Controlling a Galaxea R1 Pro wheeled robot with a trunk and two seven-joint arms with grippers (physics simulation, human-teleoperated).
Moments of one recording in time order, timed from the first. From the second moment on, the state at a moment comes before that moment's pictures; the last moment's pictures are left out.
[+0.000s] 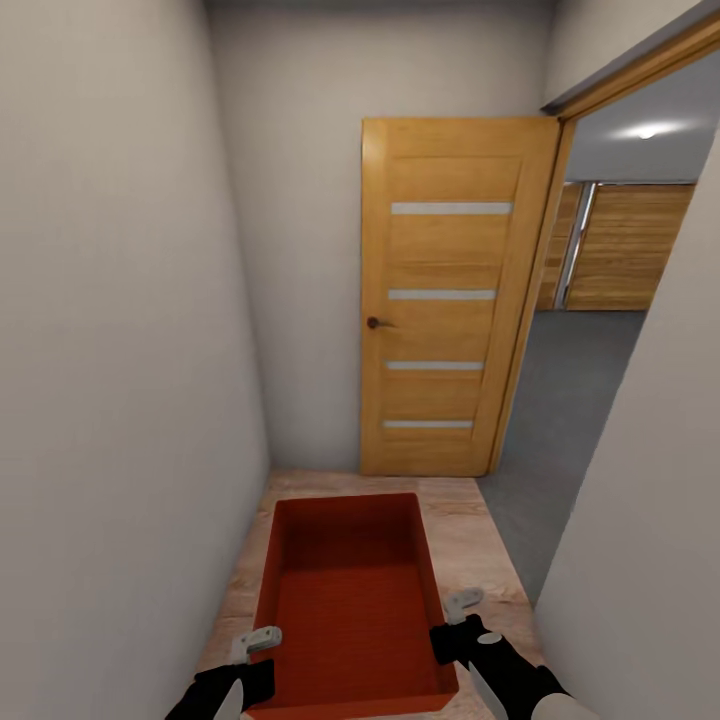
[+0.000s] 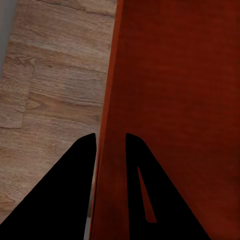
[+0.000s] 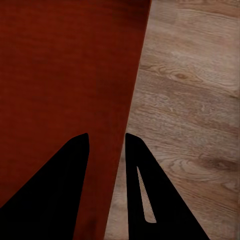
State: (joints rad) left arm -0.36 -0.07 0.00 -0.57 0.21 0.37 0.13; right arm -0.56 0.06 0.08 -0.27 0.15 0.08 0.07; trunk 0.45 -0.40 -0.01
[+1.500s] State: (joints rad) left arm -0.36 -0.07 0.01 -0.57 0.21 0.37 0.13; right arm -0.56 0.06 0.08 -0.27 0.15 0.08 0.07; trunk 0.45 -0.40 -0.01
